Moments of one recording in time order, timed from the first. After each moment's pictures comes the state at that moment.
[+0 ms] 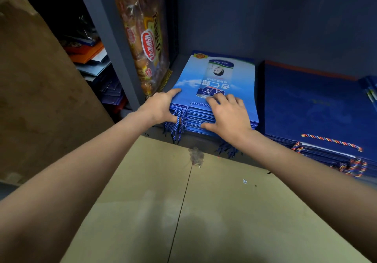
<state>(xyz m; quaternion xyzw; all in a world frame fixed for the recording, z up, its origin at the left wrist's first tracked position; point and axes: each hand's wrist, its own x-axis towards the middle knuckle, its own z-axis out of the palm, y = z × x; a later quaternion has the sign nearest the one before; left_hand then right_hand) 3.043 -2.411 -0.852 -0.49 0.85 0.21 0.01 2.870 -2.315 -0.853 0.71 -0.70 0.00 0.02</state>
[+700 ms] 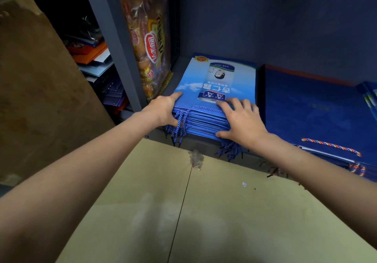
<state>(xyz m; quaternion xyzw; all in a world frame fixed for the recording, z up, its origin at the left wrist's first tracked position) 3.040 -2.413 -0.854 -0.50 0.84 0.22 0.05 2.844 -2.305 -0.851 0.70 -0.72 -0.05 -0.01</state>
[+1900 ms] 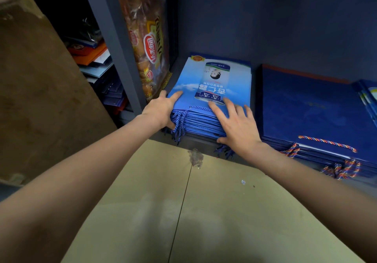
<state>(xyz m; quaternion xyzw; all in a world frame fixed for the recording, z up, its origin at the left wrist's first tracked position) 3.040 -2.407 -0.856 -0.51 0.84 0.14 0.08 2.853 -2.292 -0.868 0.71 -0.70 -0.09 0.07</state>
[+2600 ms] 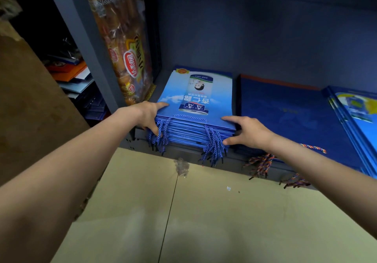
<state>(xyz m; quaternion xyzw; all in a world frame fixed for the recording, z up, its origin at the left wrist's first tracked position) 3.027 -2.440 -0.837 -0.46 0.85 0.18 0.19 2.783 -2.277 -0.831 0.61 -0.74 0.10 -0.27</state>
